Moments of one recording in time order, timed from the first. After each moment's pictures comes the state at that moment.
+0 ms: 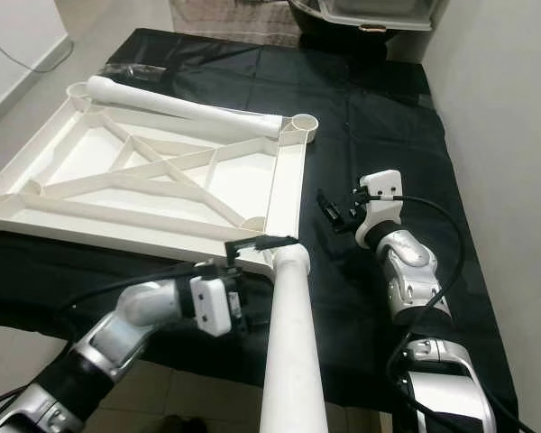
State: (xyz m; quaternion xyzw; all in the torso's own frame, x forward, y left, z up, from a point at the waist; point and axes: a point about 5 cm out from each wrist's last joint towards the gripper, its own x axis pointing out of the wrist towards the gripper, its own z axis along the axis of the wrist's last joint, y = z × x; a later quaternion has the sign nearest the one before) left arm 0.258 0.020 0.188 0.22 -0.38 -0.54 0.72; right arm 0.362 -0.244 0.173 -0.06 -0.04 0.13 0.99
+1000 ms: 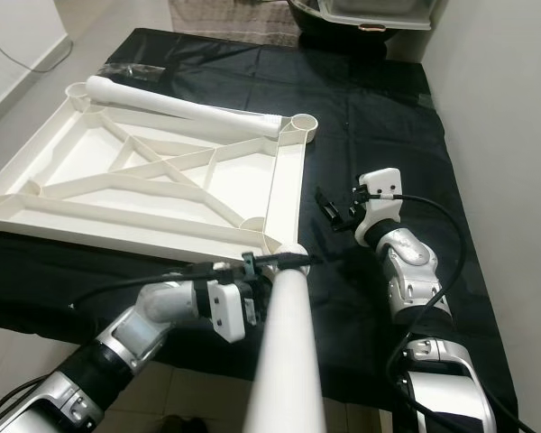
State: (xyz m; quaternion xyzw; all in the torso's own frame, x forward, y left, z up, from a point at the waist) left arm 0.259 0.006 0.187 0.22 -0.40 -0.57 0.68; right arm 0.362 -0.243 0.176 -0.07 -0.04 0.13 0.99
